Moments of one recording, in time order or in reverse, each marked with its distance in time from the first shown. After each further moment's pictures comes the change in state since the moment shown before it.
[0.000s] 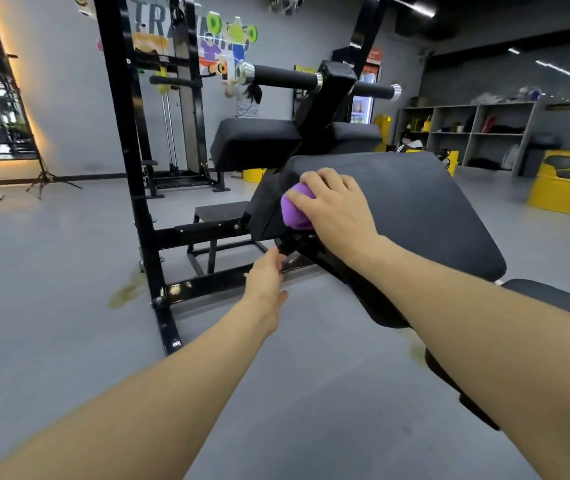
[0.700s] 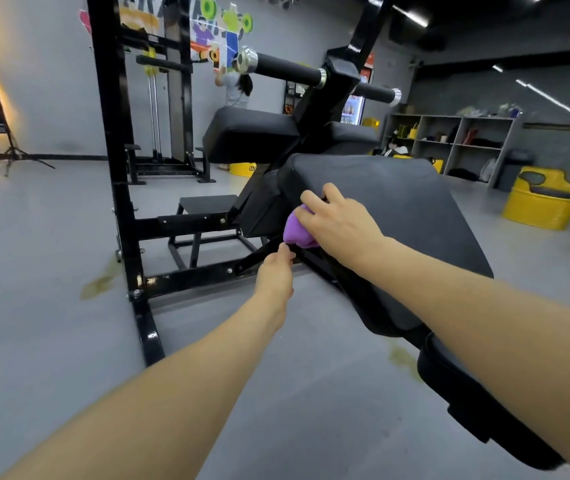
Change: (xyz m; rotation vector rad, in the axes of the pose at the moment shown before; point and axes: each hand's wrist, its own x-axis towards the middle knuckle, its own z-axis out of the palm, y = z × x) left_hand 0.033 -0.008 0.019 0.122 -0.067 0.071; right_hand 0.002 0.004 0.006 -0.241 -0.013 -0.219
